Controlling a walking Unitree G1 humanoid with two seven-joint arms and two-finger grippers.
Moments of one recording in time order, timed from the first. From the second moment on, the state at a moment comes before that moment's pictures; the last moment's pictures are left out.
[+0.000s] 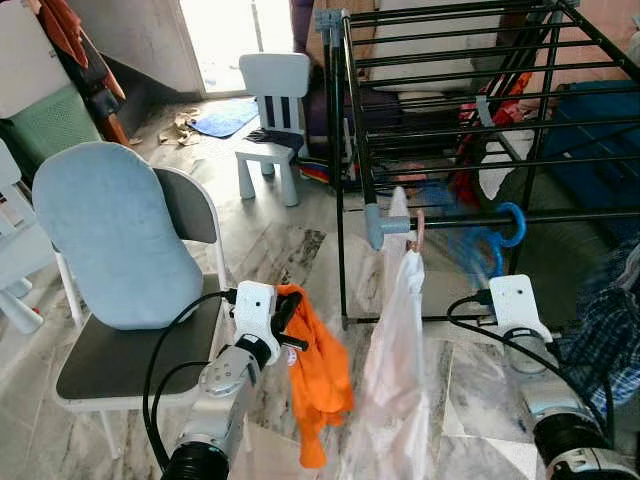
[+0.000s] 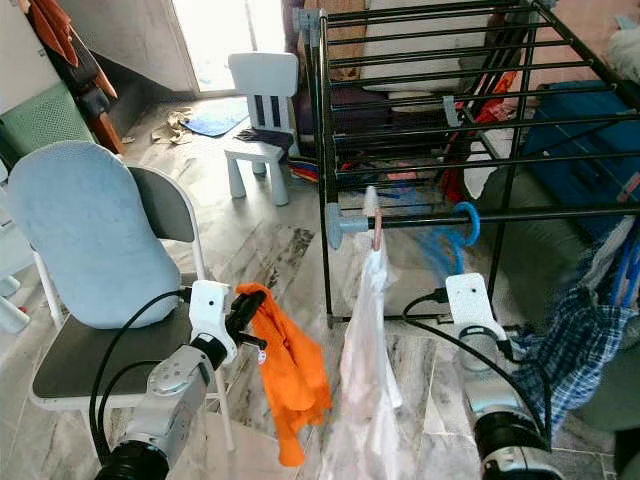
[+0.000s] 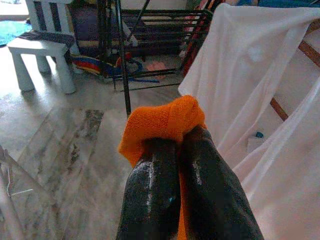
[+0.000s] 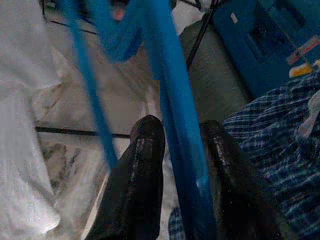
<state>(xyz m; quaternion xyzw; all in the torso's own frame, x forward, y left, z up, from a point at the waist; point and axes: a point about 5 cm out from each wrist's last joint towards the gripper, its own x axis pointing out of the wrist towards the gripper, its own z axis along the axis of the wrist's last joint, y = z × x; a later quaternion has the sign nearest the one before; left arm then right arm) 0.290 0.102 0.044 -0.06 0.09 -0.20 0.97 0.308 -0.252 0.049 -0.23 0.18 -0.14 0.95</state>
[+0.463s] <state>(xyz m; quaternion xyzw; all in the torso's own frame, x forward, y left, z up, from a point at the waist) 0.290 0.101 0.044 -0.06 0.09 -0.20 0.97 0.320 -0.250 0.059 -0.24 0.17 -0.11 0.95</state>
